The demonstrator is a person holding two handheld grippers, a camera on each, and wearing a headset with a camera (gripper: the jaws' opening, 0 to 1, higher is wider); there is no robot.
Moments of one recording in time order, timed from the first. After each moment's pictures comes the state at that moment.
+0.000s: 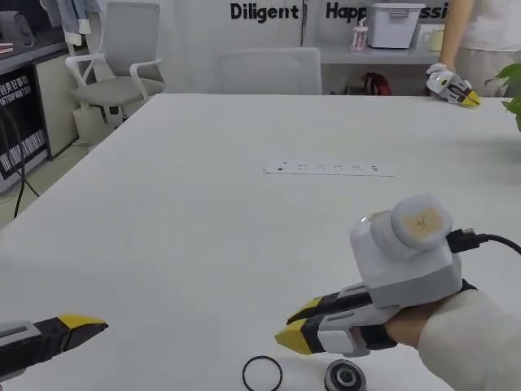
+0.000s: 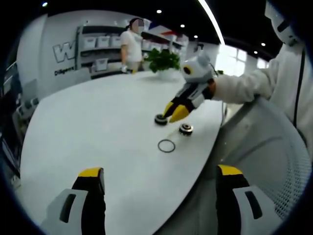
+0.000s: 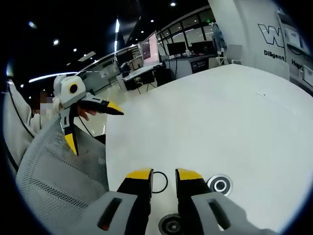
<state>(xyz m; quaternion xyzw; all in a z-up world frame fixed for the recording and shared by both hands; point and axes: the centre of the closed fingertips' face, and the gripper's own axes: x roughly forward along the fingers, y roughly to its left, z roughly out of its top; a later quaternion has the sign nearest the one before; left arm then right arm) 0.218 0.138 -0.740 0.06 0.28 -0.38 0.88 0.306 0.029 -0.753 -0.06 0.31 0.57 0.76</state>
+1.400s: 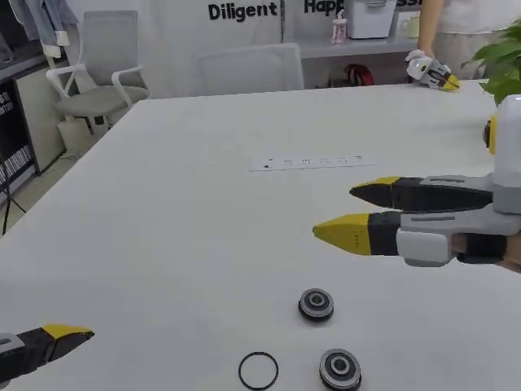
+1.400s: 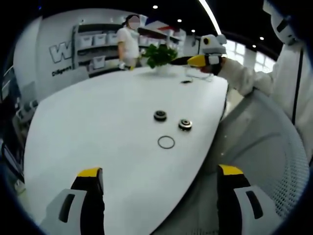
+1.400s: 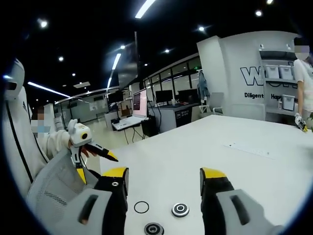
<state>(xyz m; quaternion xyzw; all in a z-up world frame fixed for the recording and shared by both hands) 0.212 0.139 -0.735 0.09 0.30 -0.39 0.87 0.332 -0.041 -0.628 0.01 0.12 0.52 0.85</state>
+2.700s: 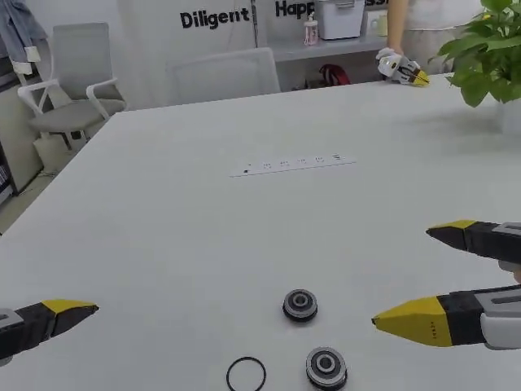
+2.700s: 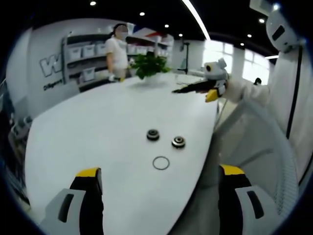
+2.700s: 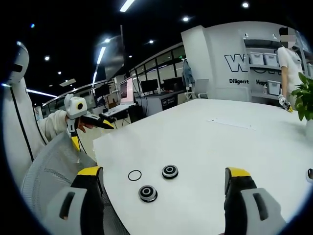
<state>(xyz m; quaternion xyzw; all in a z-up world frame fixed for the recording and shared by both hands) 0.230 0.111 -0.699 0.10 0.26 -0.43 0.86 0.304 -0.111 -0.686 0.01 0.18 0.46 0.87</state>
